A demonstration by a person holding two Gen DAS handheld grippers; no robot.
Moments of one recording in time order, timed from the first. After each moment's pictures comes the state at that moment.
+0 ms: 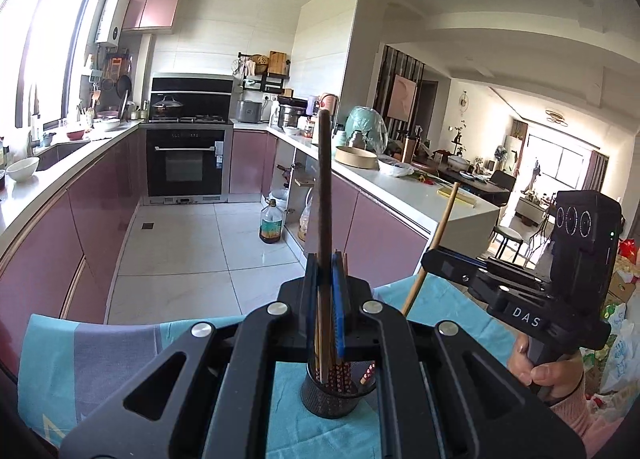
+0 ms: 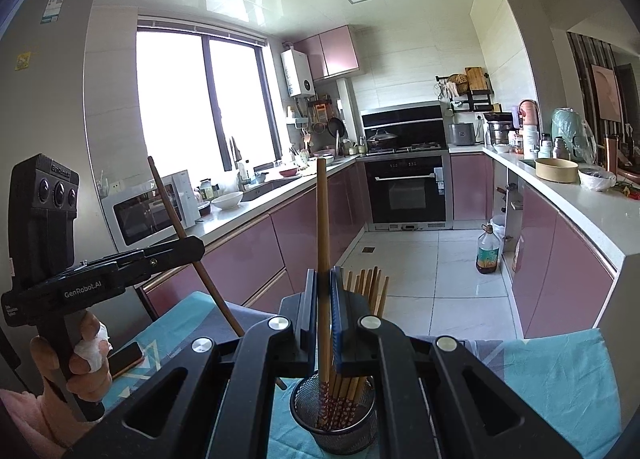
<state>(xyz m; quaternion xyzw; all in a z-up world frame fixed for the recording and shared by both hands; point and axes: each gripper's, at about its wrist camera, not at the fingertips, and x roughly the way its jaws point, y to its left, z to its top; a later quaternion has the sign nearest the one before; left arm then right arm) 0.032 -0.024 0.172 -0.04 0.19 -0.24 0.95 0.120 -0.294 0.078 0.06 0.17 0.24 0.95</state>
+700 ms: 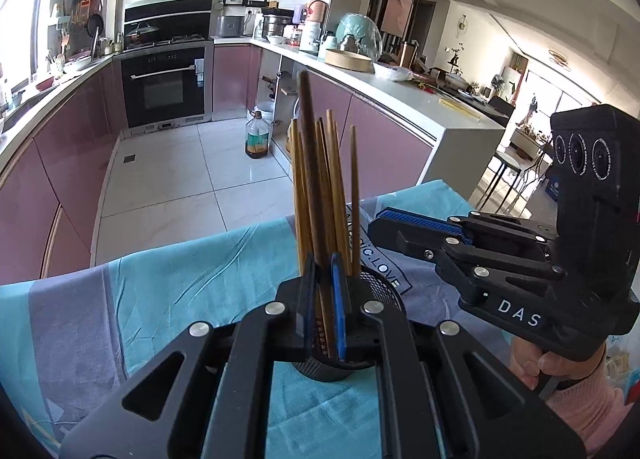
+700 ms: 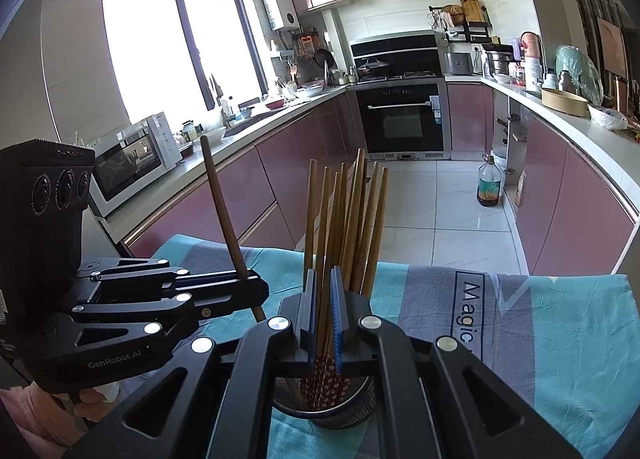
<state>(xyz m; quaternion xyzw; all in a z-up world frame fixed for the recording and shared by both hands) 0.100 -0.085 0.076 0.01 0.35 -0.26 0.90 0.171 -0.268 0.014 0.06 0.30 0.24 0.92</state>
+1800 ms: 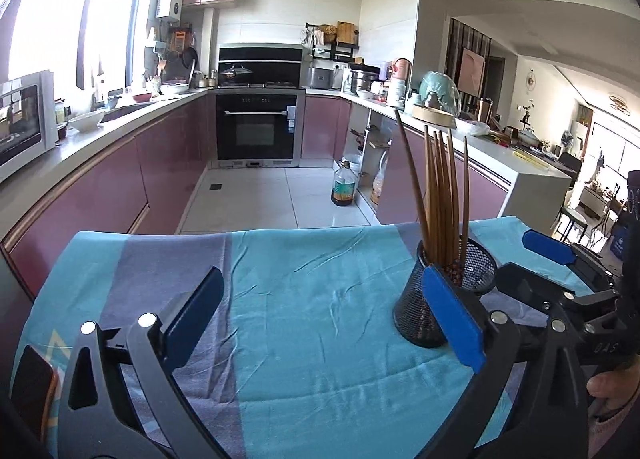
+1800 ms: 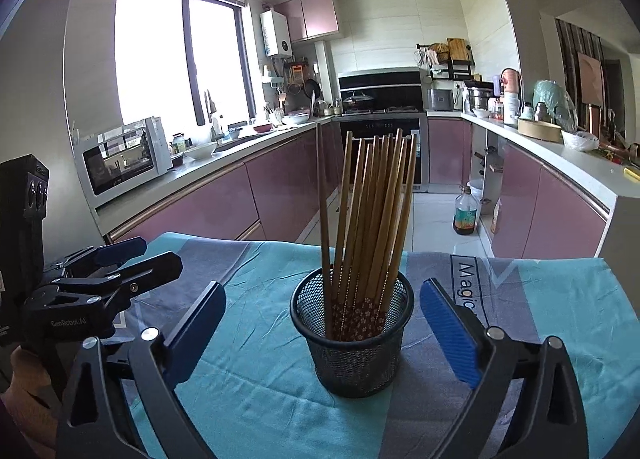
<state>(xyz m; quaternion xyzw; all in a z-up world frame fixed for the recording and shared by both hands) 0.031 0.019 0.039 -0.02 0.24 -0.10 0.96 0.092 -0.238 -0.012 0.03 0.22 0.19 0.96</state>
